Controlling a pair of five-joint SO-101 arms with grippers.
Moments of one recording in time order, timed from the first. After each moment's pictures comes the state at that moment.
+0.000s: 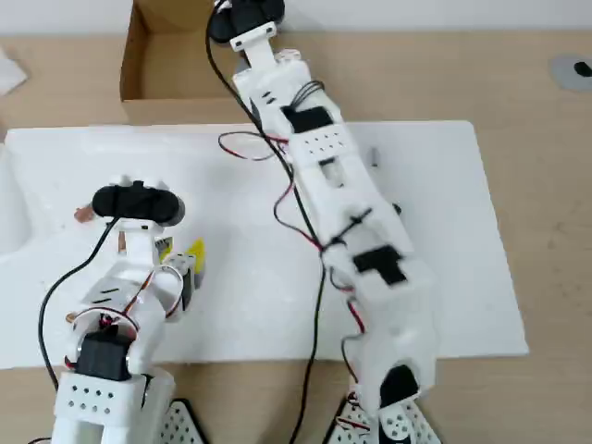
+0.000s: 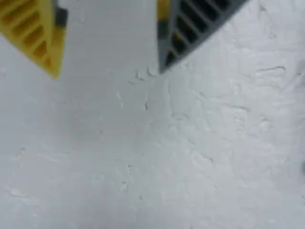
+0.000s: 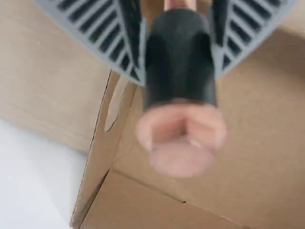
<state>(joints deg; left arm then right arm) 6.0 -85.2 76.6 56.6 -6.5 -23.6 33.6 -21.3 21.1 2.6</state>
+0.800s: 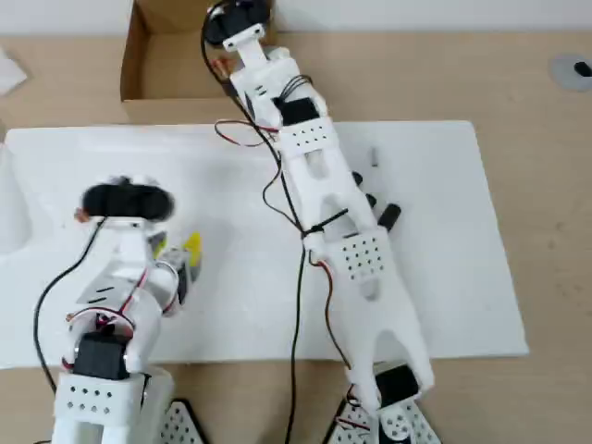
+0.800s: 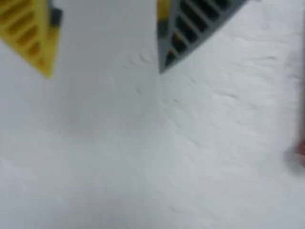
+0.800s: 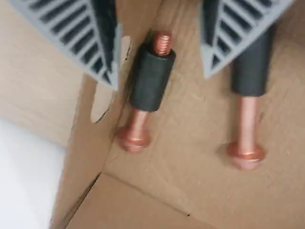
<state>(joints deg) 2.1 -85.3 76.5 53.1 -3.6 -23.2 63.2 -64.8 37.1 5.3</state>
